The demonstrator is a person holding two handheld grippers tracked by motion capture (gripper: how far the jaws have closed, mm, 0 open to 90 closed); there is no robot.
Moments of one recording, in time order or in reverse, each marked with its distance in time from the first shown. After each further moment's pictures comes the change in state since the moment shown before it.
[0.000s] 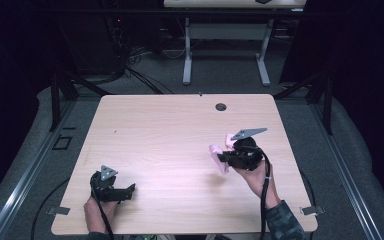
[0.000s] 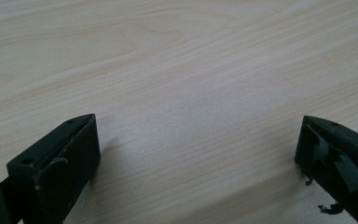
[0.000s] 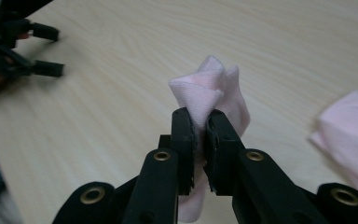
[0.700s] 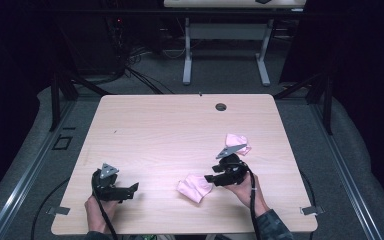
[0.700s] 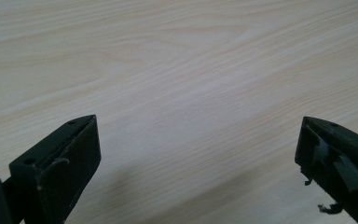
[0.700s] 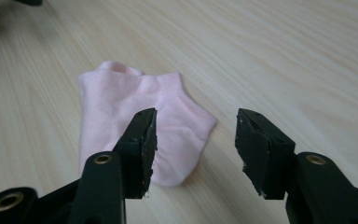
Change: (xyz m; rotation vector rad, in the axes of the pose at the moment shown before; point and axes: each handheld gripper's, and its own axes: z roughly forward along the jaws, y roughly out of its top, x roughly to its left) left arm -0.013 0.016 -0.014 -0.027 -0.102 0.007; right arm 0.007 -0.037 0.063 0.110 0.086 -0.082
